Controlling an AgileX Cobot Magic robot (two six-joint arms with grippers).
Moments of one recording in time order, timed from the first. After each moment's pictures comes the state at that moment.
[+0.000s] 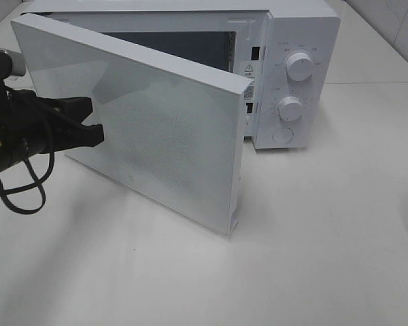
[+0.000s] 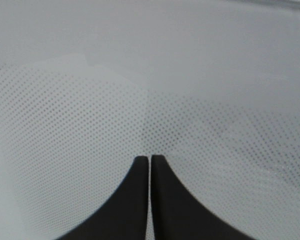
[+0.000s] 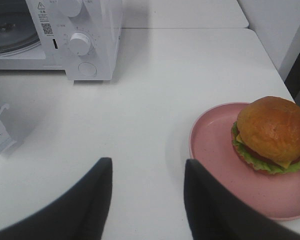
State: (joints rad) left arm -0.43 1.67 -0.50 0.09 -0.84 -0.10; right arm 0.04 0.00 -0.50 -0.03 1.01 0.01
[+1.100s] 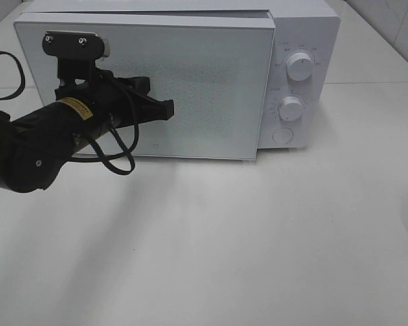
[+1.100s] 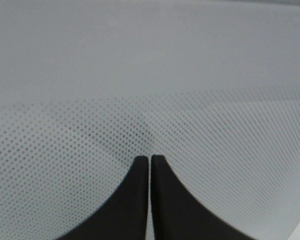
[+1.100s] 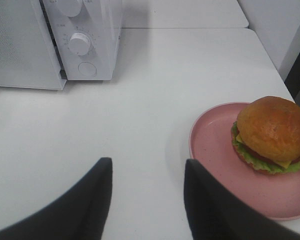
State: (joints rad) left arm -0.62 1.91 -0.82 -0.19 -0.82 0.06; right arm 0.04 0.00 -0.50 -0.03 1.01 0.01
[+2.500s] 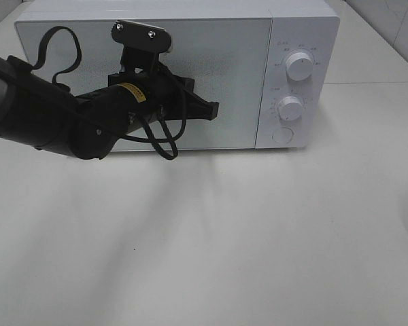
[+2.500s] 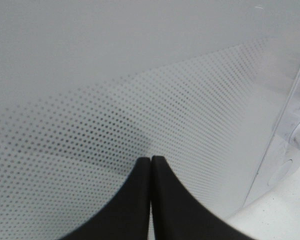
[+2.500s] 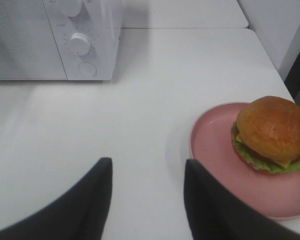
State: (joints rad) left arm -0.66 2.02 -1.07 -0.20 -0.58 0.20; right arm 0.04 0.00 -0.50 -0.03 1.01 0.01
